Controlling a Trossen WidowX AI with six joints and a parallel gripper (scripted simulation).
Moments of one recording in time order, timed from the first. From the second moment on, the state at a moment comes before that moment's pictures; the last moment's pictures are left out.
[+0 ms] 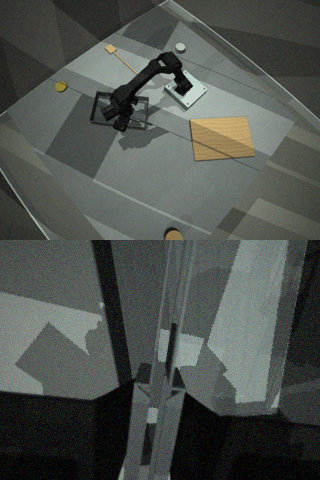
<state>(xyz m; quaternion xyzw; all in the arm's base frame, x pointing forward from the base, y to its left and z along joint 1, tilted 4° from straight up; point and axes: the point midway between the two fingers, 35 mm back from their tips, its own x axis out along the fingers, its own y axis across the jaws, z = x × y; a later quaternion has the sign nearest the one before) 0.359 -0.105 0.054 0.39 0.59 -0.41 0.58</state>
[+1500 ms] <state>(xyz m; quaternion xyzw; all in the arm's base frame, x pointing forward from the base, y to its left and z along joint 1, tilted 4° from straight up) 0.378 0.004 0.053 -0.23 0.68 0.23 0.66</state>
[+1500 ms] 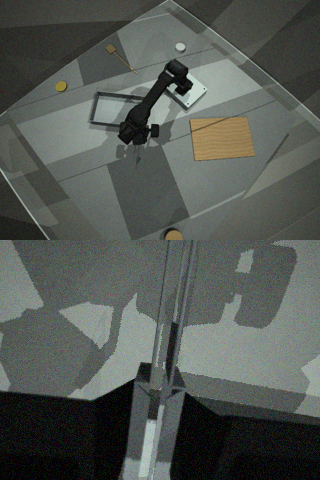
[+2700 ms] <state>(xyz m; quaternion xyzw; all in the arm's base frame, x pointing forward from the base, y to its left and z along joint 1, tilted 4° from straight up) 0.371 0.092 0.052 -0.61 0.35 0.63 0.34</state>
